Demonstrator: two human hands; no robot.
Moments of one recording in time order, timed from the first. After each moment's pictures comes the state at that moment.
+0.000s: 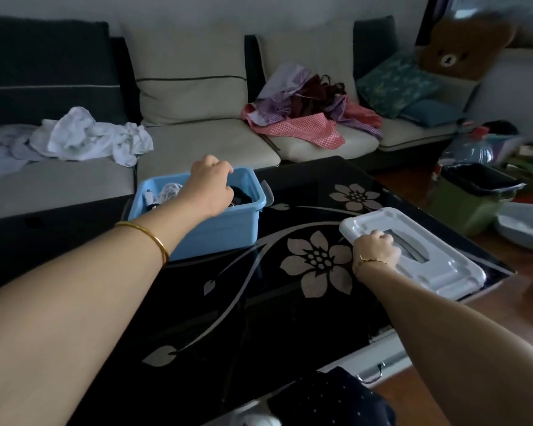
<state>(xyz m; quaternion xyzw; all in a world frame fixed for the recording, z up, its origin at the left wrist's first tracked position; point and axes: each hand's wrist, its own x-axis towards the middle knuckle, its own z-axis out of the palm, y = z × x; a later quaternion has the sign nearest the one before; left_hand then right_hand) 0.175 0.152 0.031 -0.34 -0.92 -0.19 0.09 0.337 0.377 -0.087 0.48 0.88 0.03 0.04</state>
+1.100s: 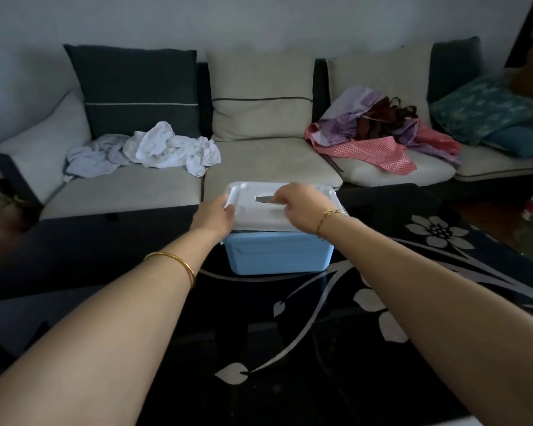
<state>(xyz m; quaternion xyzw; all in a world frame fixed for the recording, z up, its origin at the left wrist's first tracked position) 0.109 0.046 0.001 -0.13 -0.94 -0.31 0.03 0.177 0.217 0.029 0.01 0.99 -0.11 -0.11</state>
